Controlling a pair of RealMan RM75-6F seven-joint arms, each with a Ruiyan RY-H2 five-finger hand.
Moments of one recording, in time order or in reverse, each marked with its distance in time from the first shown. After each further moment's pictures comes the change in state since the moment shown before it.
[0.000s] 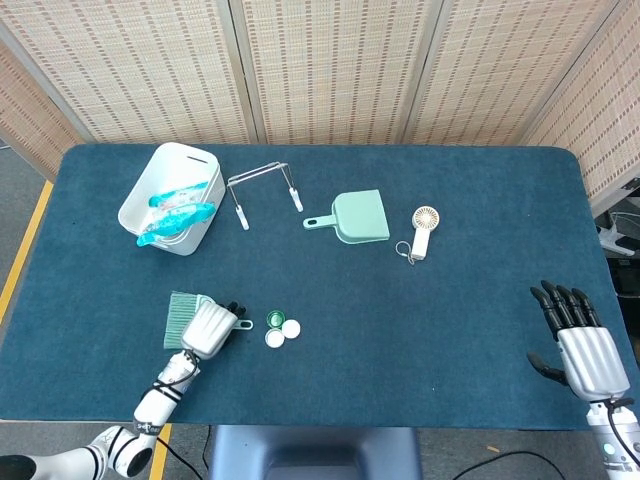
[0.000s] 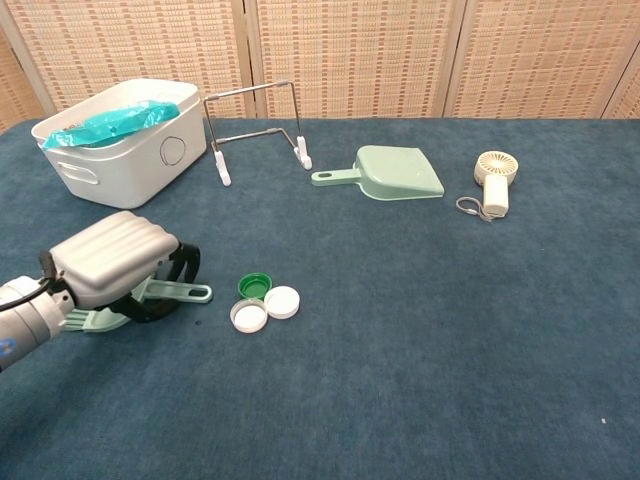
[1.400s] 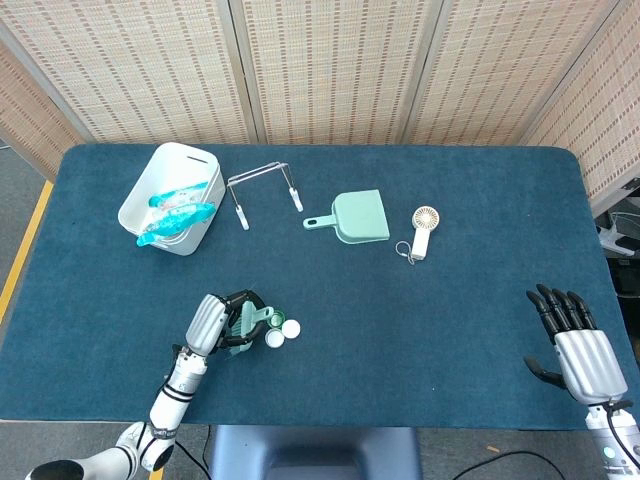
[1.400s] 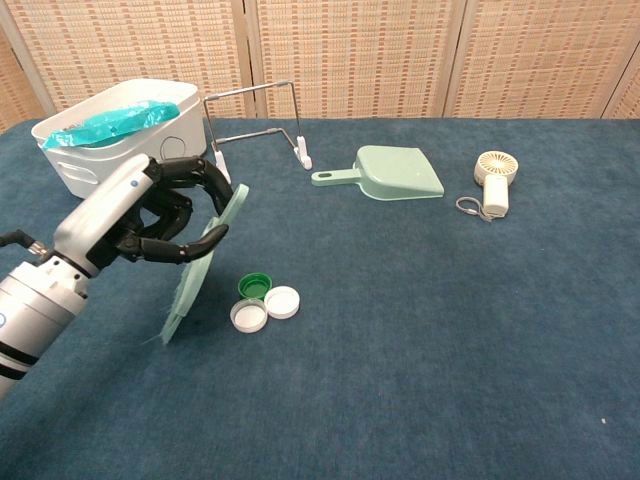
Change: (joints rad) left arm -0.009 -0.254 -0.040 0.376 0.121 0.358 -1.096; right arm -0.002 0.015 -0.014 -0.016 -0.015 -0.004 0.017
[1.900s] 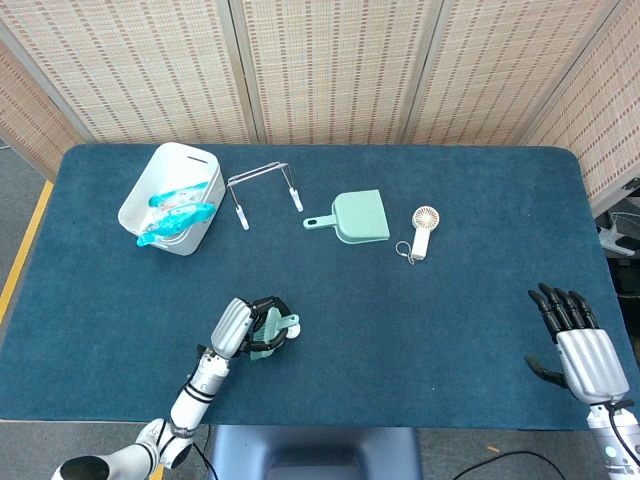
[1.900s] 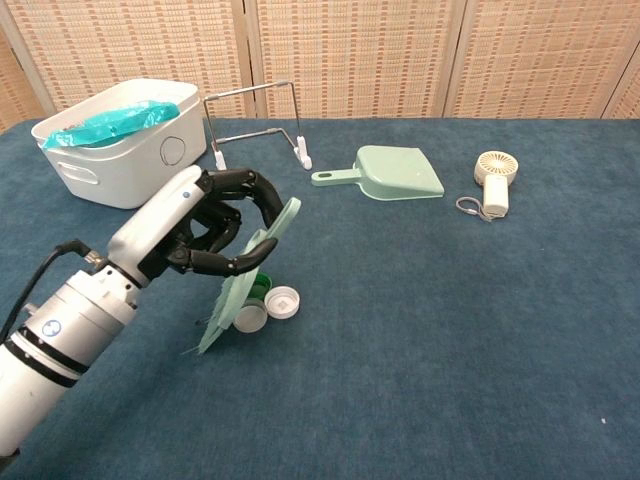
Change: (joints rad) left arm -0.066 -0.085 0.013 0.062 0.008 -0.021 -0.060; right arm 0.000 0.003 0.003 0.001 0.005 0.001 0.011
